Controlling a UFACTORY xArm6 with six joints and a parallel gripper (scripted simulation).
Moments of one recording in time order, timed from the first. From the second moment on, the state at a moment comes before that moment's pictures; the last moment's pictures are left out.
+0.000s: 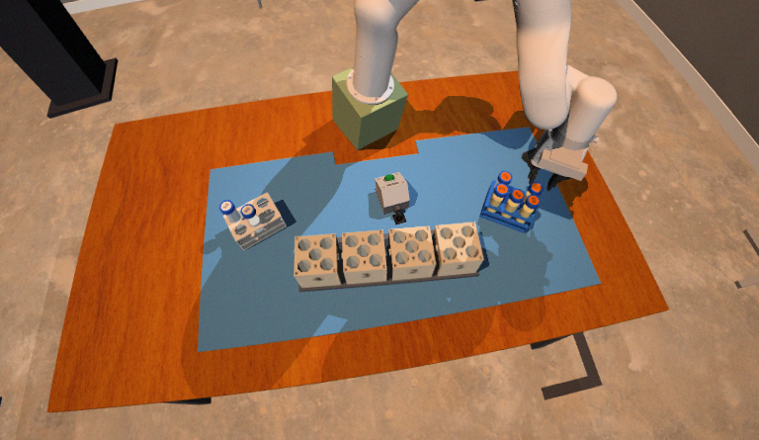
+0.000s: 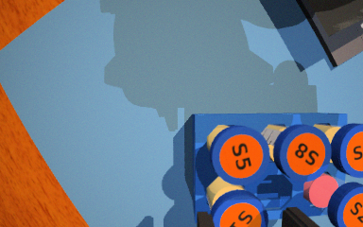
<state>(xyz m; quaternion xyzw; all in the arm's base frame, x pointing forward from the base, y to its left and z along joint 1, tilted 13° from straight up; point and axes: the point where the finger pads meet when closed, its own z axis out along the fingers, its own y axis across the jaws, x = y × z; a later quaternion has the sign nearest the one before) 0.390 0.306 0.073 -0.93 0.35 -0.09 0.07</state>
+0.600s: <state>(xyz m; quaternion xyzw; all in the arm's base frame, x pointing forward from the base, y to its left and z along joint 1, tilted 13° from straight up) 0.383 0.304 0.103 -0.93 0.35 -0.09 0.07</state>
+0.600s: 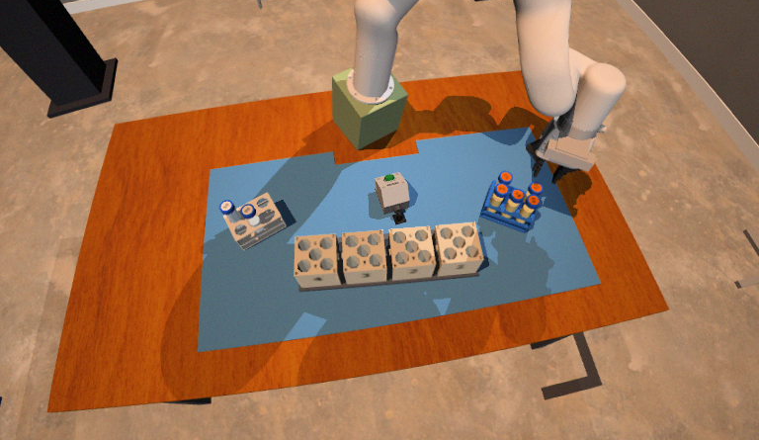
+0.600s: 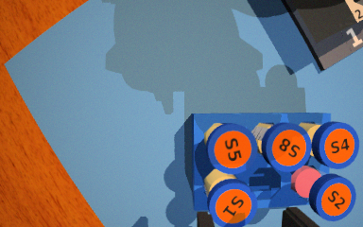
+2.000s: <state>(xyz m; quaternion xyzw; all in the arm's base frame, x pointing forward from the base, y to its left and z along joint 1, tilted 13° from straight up) 0.371 0.300 0.159 -0.93 0.35 -0.09 0.07</state>
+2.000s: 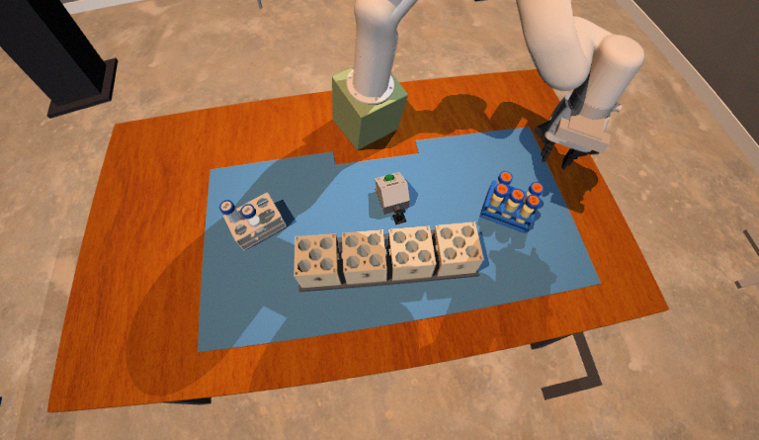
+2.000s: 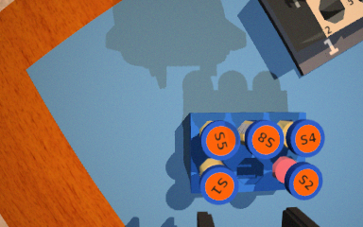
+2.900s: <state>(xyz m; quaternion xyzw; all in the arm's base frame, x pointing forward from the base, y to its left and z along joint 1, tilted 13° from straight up) 0.374 0.247 0.156 -0.98 0.18 -0.11 0.04</state>
